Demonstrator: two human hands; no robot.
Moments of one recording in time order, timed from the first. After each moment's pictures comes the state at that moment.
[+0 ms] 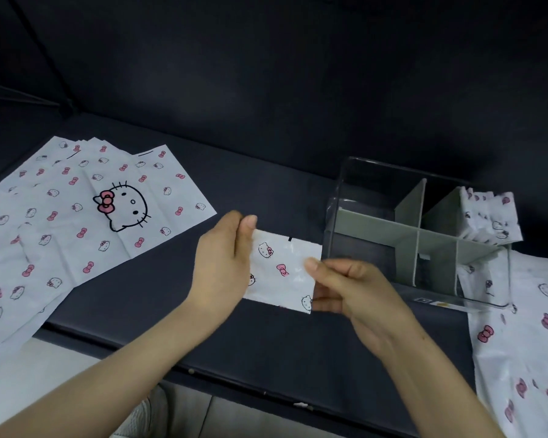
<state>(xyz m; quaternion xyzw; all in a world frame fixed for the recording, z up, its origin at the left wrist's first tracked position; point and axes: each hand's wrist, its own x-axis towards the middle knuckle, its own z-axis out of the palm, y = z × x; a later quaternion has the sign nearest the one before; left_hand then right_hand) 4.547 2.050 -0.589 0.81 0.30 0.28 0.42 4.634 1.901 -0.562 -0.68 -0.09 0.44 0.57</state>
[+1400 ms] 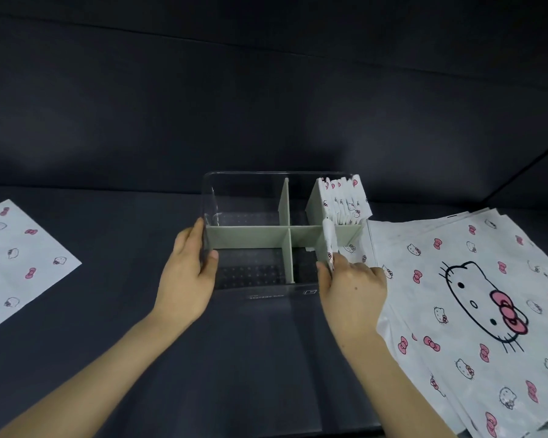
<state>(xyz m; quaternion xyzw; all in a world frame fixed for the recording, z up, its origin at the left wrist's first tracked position) 4.642 1.988 -0.624 0.87 0.20 0.16 0.43 4.726 1.779 -0.629 -0.95 -0.16 -0.26 0.06</state>
